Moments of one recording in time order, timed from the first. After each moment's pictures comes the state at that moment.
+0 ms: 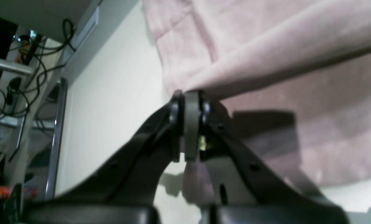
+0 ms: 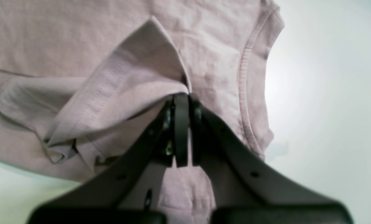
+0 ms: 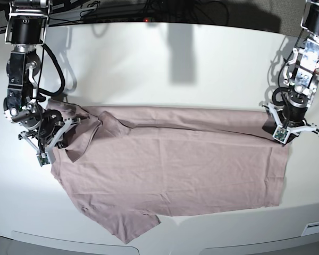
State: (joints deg) left arm -1.5 -28.1 14.0 68.6 8.0 3.9 0.8; right arm 4.1 22.2 10.6 82.2 11.7 25.0 -39.8
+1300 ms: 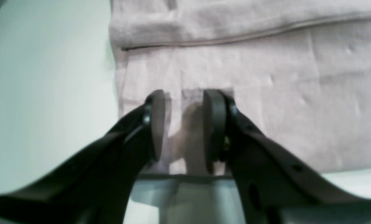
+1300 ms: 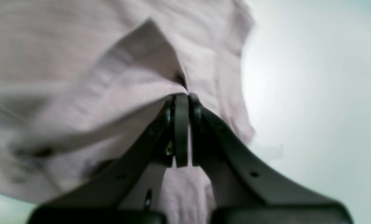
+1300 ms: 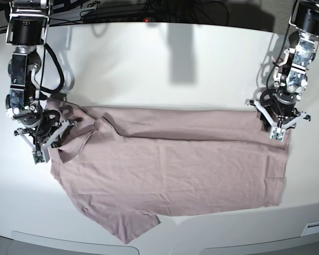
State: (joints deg) left arm -0.5 -23.4 13.9 70.4 -6.5 4.9 13.6; right arm 4.4 22.1 10.6 77.3 8.7 19.2 -33.9
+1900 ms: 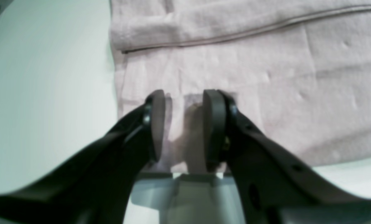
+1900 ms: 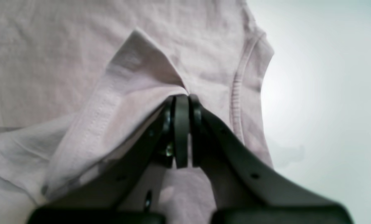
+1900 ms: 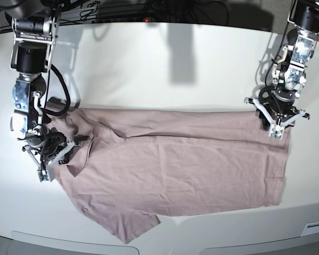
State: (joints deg) left arm 0.4 -23.1 13.8 70.6 -6.2 5.1 12.4; right arm 15.9 19.3 10.6 65.4 8.7 22.0 -33.2
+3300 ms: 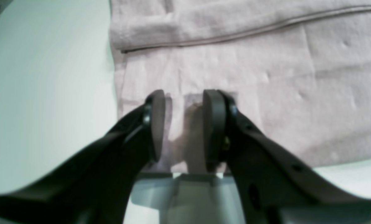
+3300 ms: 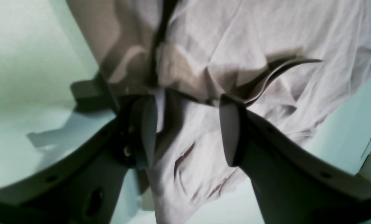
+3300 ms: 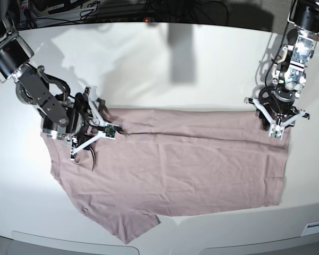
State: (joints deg) left arm 0.4 -23.1 13.8 70.6 -6.2 5.1 12.6; right arm 19.9 38.5 -42.6 84.2 -0.1 35.3 -45.6
